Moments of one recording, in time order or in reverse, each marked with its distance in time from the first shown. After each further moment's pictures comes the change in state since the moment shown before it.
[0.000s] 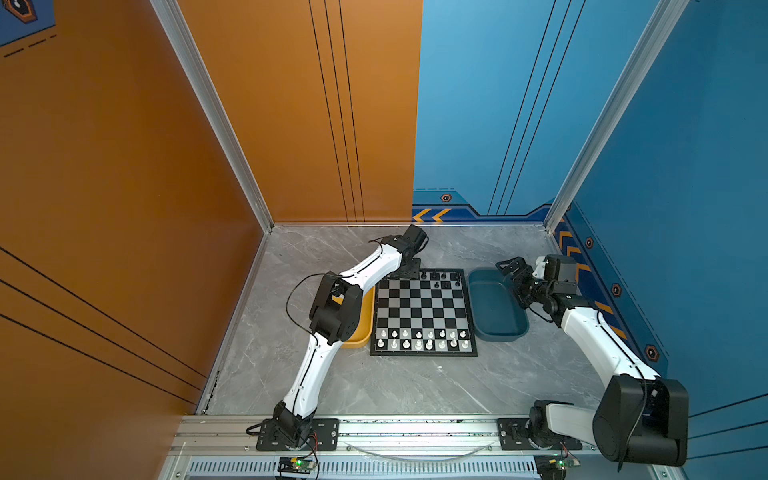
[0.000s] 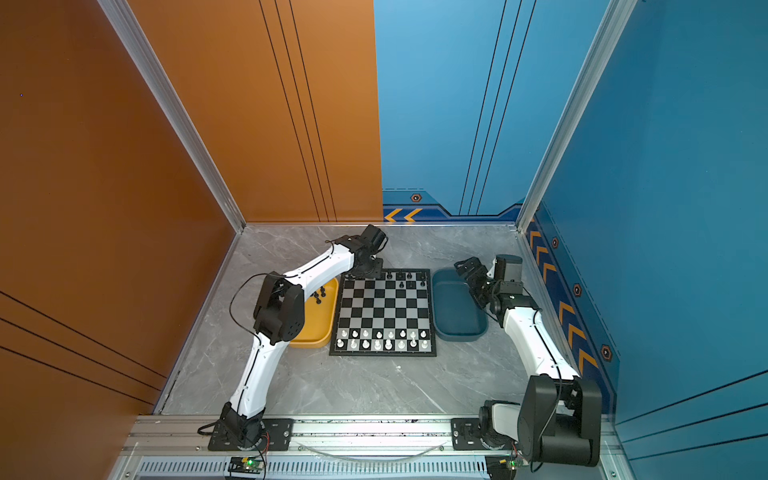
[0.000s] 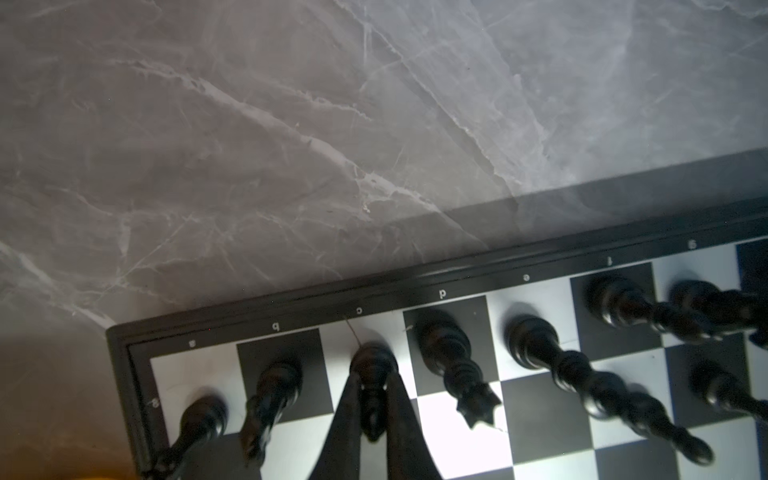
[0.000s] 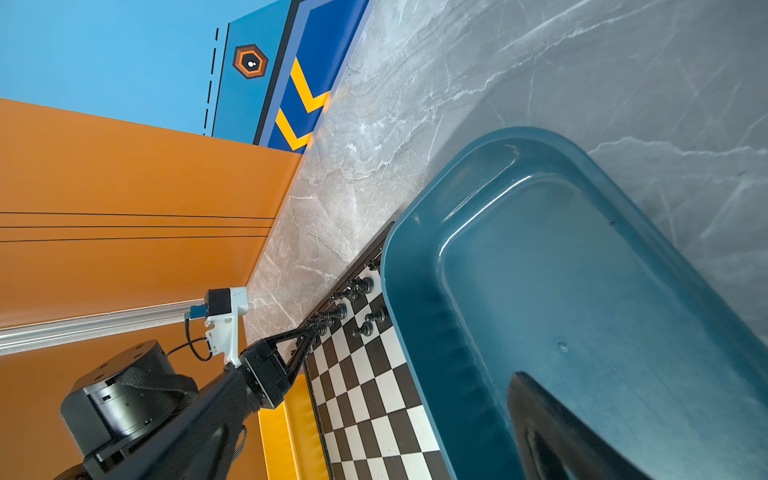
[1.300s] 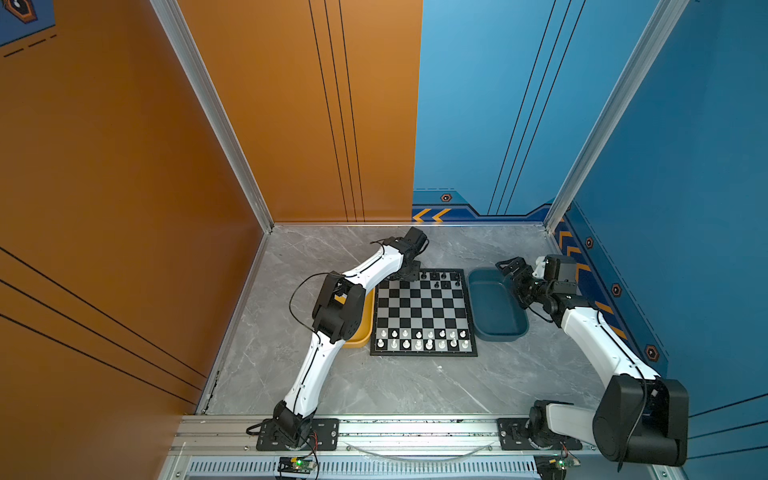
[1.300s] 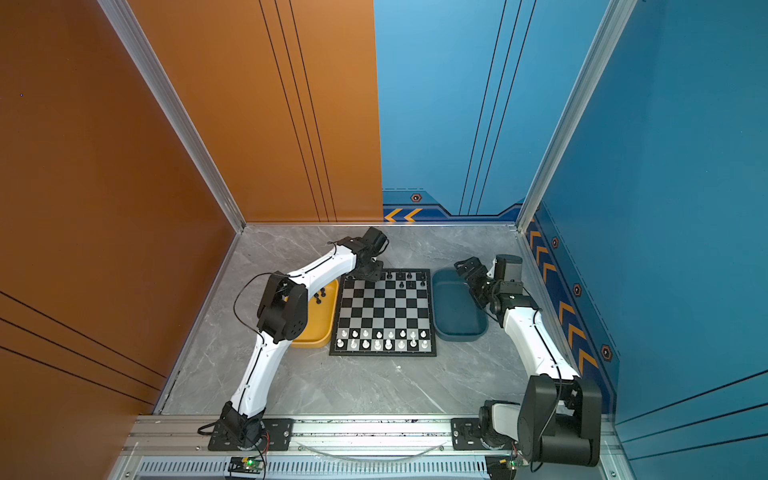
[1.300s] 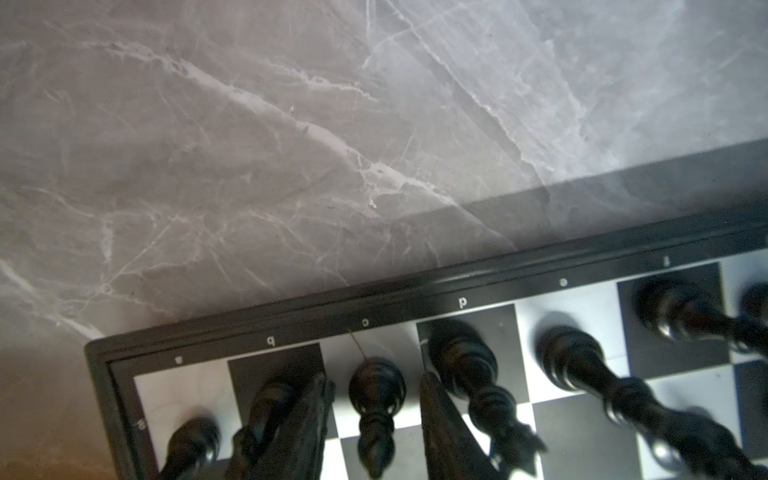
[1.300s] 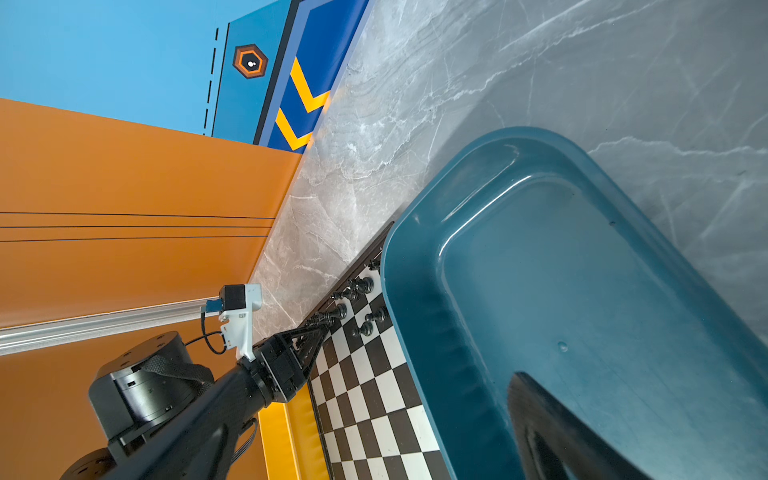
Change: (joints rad) left arm 0.000 0.037 0.017 -0.014 -0.015 0.023; right arm 0.000 0.000 0.000 0.000 0.000 0.000
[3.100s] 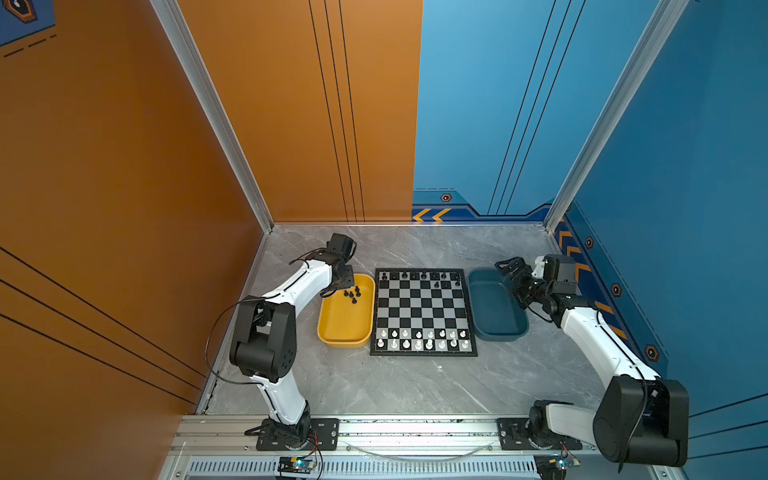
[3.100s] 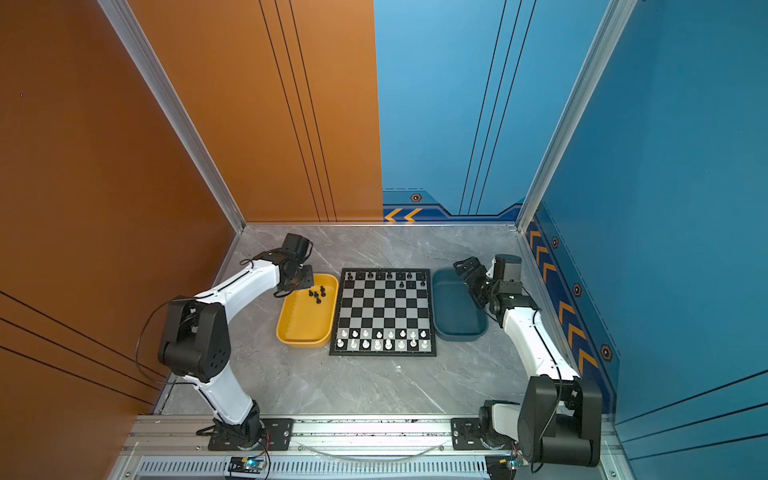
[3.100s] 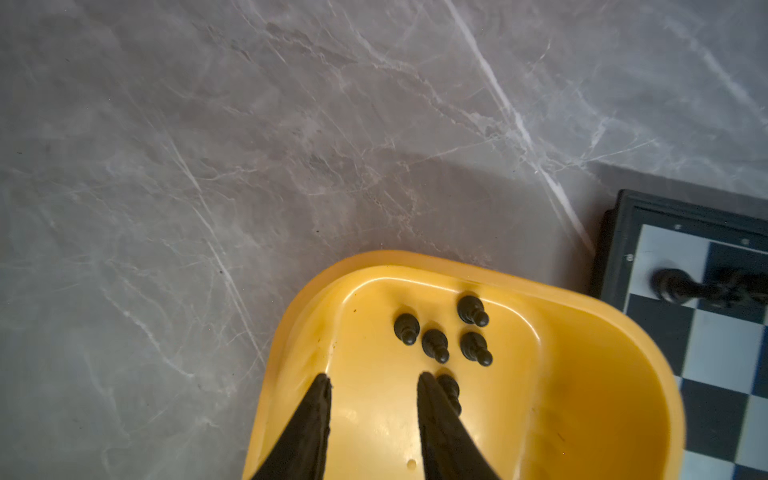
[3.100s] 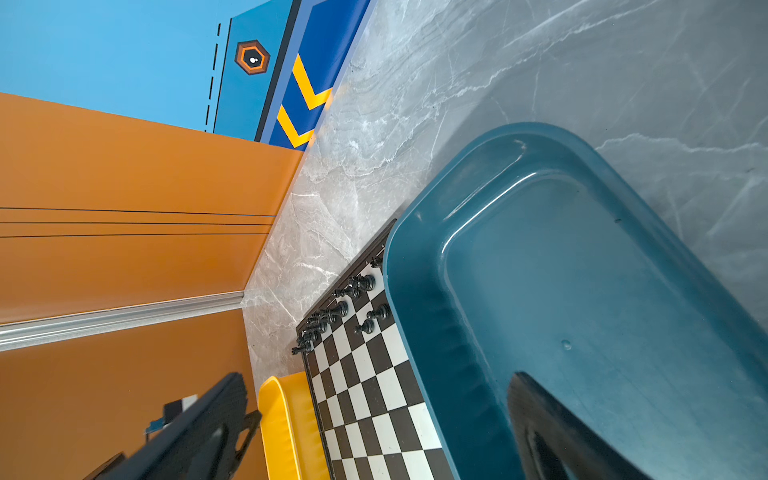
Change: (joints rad) left arm 0.335 -0.615 -0.792 0.208 -0.066 -0.065; right arm 0.008 -0.003 0.000 -0.001 0.001 0.000
